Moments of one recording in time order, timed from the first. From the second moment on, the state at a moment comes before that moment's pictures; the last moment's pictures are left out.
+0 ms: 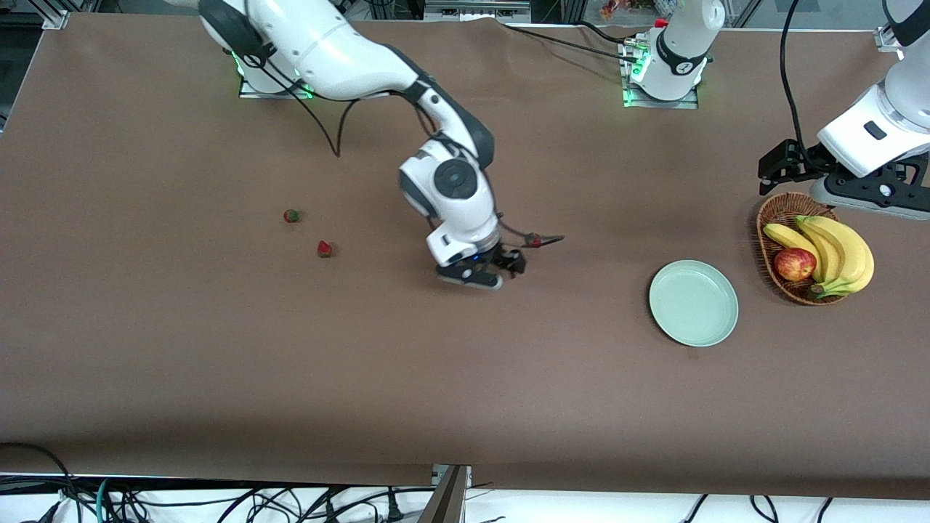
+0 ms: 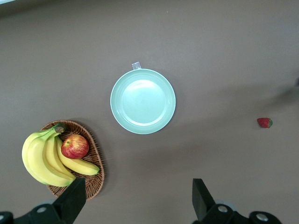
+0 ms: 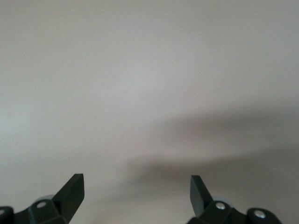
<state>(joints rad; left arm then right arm) 0.11 0.02 -0.21 -1.61 0.06 1.62 0.12 0.64 0.90 0.12 -1.18 -0.06 2.25 0.98</state>
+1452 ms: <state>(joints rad) -0.05 0.37 -0.29 -1.65 0.03 1.76 -0.27 0.30 0.65 0.00 -1.54 0.00 1.97 0.25</state>
